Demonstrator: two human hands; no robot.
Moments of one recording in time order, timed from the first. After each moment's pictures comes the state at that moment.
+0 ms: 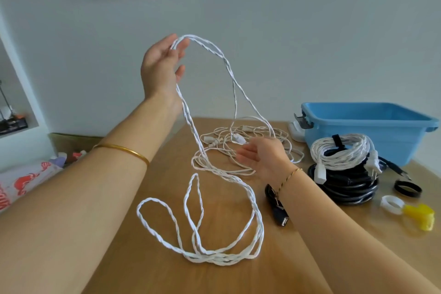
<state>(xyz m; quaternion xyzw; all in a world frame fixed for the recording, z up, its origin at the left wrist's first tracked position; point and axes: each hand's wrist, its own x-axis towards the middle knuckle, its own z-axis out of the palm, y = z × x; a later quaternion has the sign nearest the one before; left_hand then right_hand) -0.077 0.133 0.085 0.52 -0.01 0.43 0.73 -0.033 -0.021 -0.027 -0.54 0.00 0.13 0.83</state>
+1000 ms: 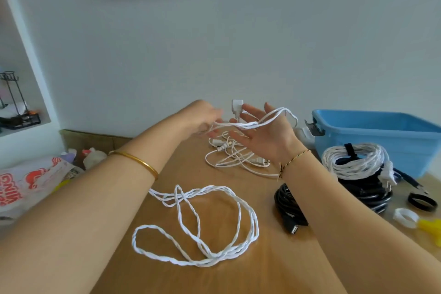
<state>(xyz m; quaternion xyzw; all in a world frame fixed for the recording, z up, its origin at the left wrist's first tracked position) -0.070 0.144 0.051 0.90 0.12 0.10 0.40 -0.012 -0.008 0.011 -0.40 -0.12 0.27 0.87</state>
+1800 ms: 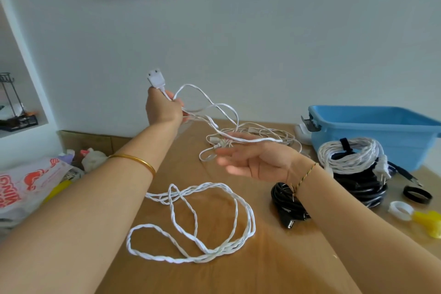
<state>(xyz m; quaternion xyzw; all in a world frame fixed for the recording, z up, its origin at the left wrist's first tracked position) -0.058 0.178 0.032 0.69 0.22 0.46 0.51 -0.035 -0.029 -0.016 -0.49 -0.23 0.43 0.72</state>
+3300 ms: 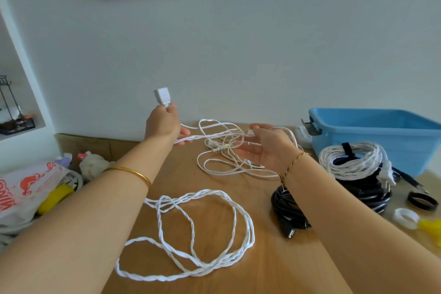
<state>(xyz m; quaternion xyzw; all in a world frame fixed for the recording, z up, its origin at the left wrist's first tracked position) -0.057 0.176 0.017 0.75 0.26 0.33 0.52 -0.018 -0.016 0.002 -0.58 -0.05 0.18 0.79</state>
